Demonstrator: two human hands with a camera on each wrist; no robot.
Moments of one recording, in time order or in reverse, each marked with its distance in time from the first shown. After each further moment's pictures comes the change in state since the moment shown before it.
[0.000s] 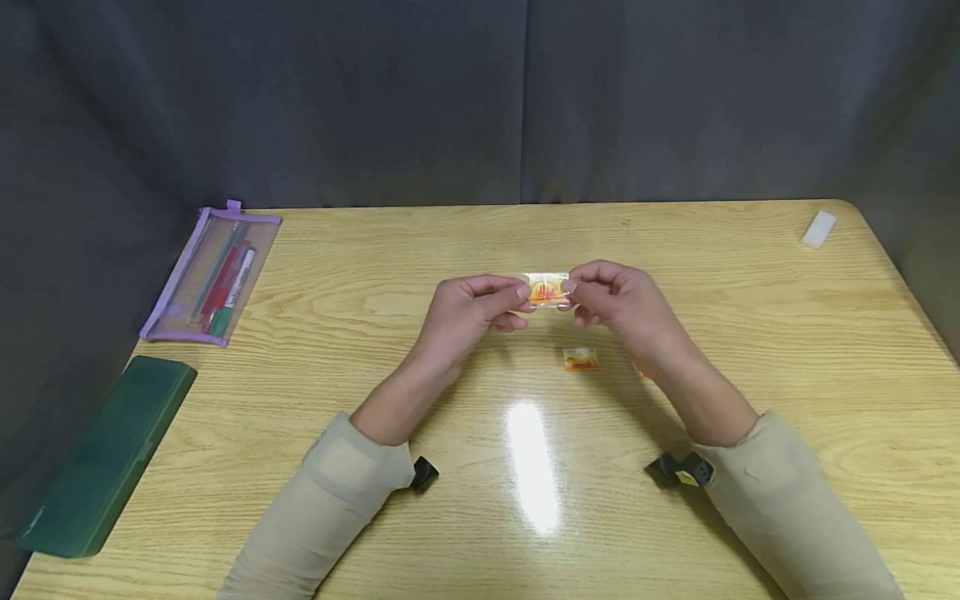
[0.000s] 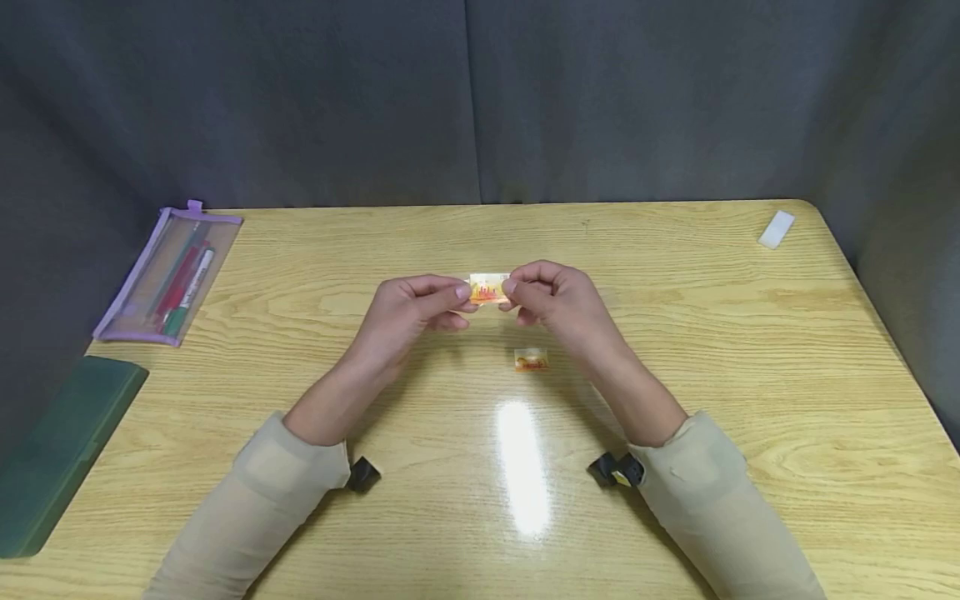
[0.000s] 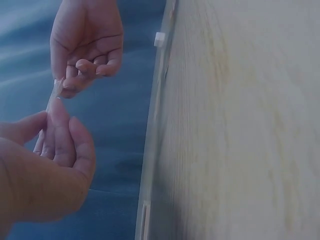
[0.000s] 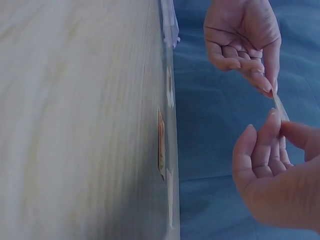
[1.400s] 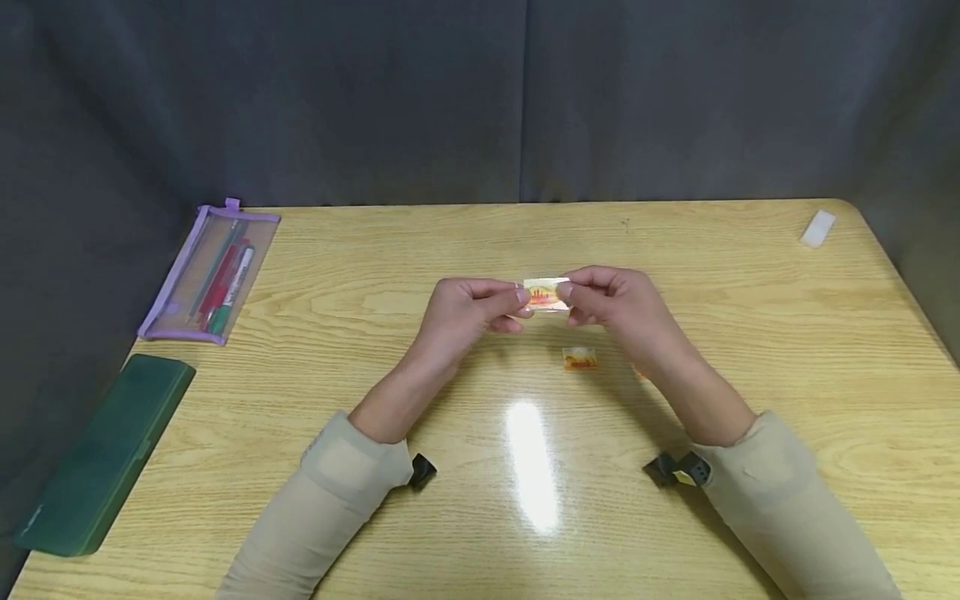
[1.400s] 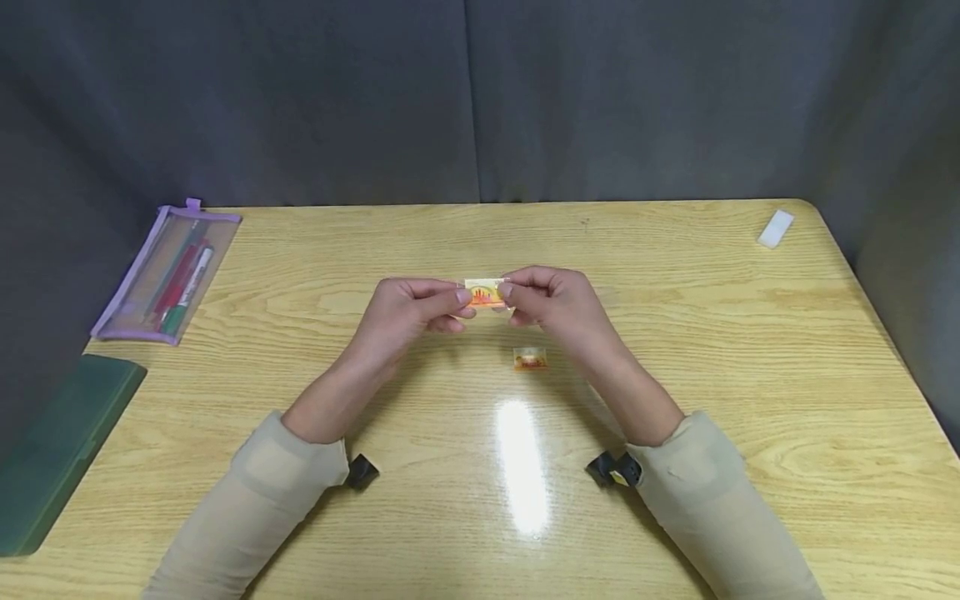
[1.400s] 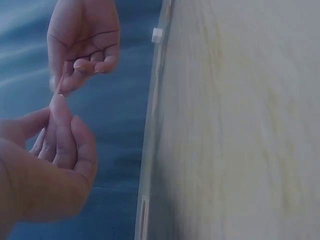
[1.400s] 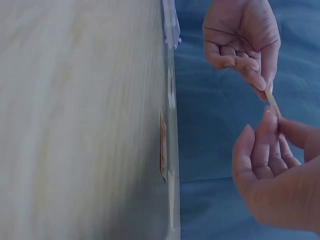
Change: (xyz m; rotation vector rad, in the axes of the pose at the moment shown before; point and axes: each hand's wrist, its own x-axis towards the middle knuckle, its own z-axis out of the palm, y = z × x) left_hand 0.000 0.000 -0.003 0.094 0.009 -0.024; right_hand -0.003 -0.002 -0.002 -0.122 -0.009 0.025
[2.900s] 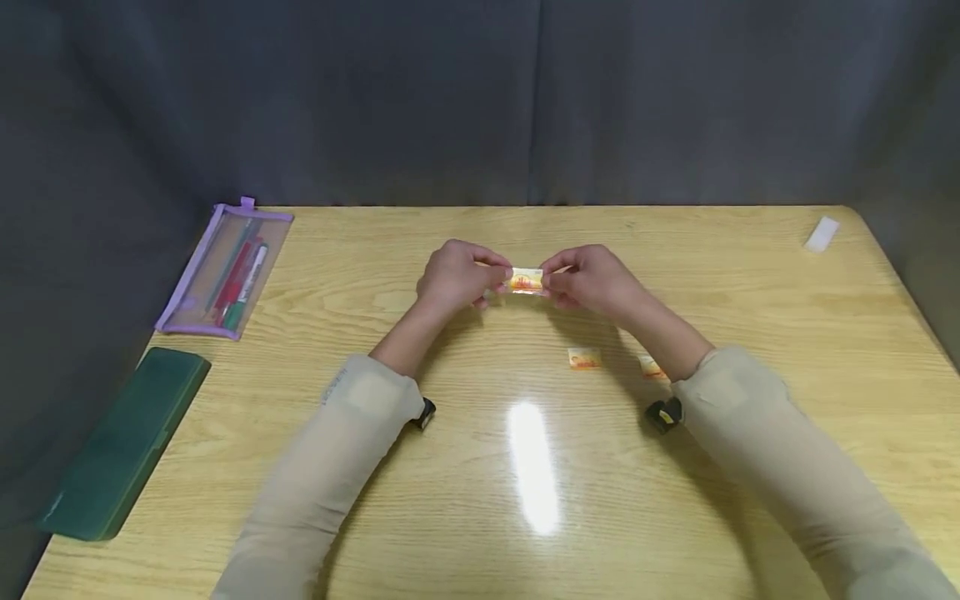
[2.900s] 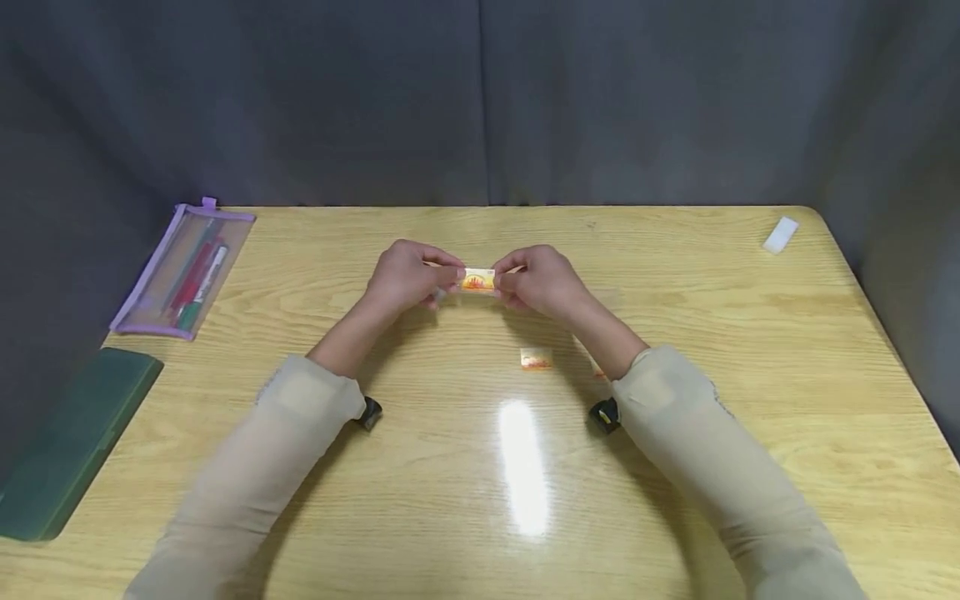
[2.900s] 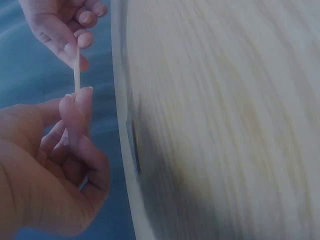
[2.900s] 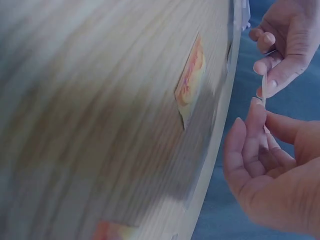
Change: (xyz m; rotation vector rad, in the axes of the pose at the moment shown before) left_hand 0.054 0.011 -0.025 0.675 0.102 -0.158; right_hand 0.063 -0.006 0.009 -0.239 -0.135 0.141
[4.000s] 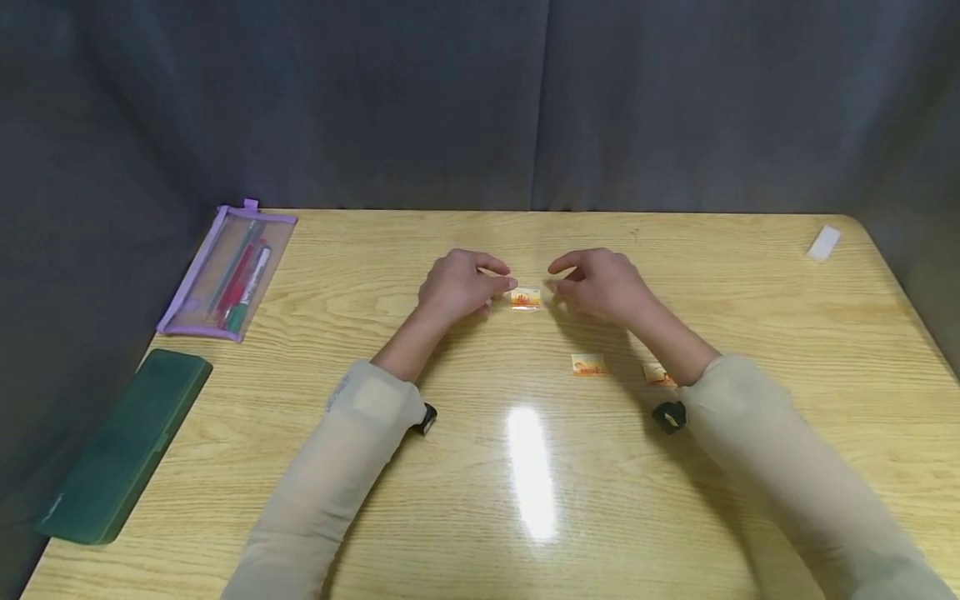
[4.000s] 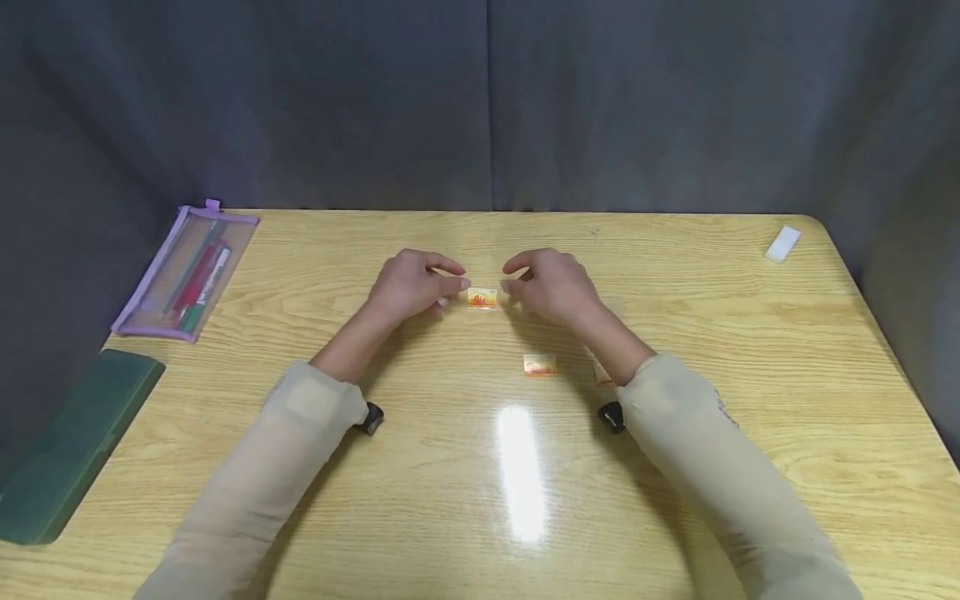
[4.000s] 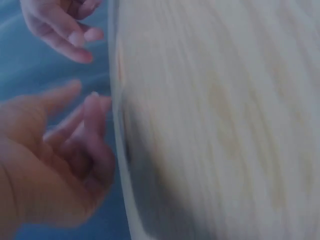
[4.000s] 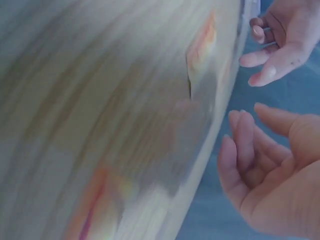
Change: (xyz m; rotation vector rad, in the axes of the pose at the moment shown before) left_hand 0.004 -0.010 0.002 0.073 -0.035 0.056; right_hand 0.000 0.005 -0.004 -0.443 0.106 -0.130
